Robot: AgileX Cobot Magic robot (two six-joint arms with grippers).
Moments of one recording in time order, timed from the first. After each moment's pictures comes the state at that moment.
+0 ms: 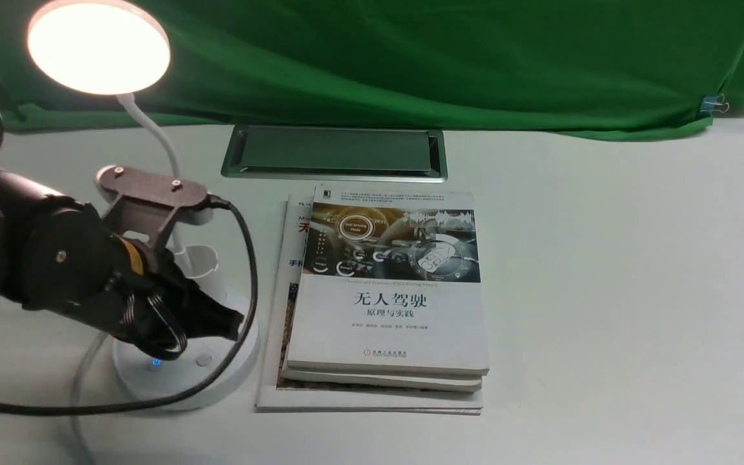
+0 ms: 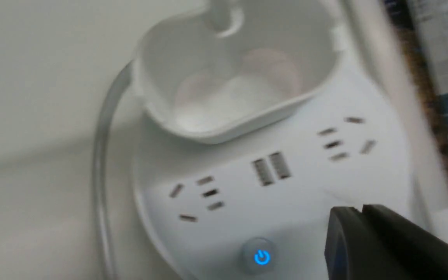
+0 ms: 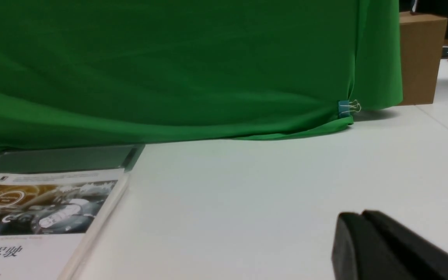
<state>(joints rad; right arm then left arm) 0.04 0.00 0.01 0.04 0.08 0.03 -0.31 1.48 -0.84 0.05 0.56 -0.04</state>
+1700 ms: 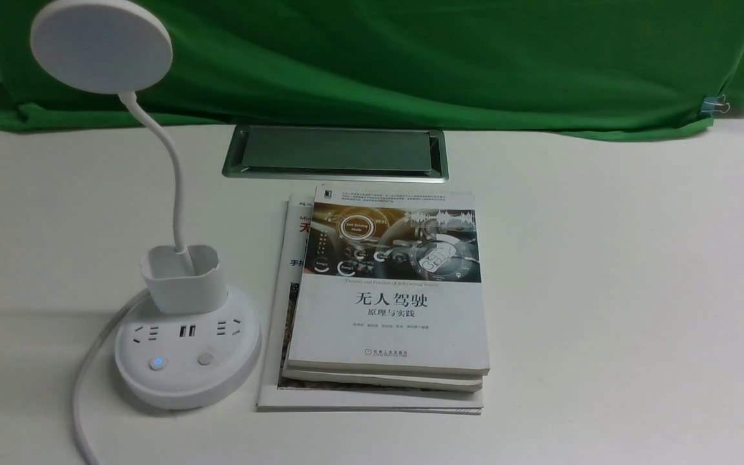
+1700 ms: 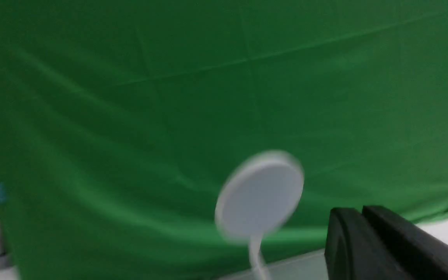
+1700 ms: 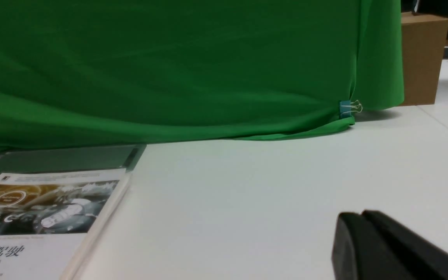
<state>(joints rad) 0.04 0.00 0.01 0.04 0.08 0.03 -0.22 0.26 -0.43 -0.01 0.10 0.21</state>
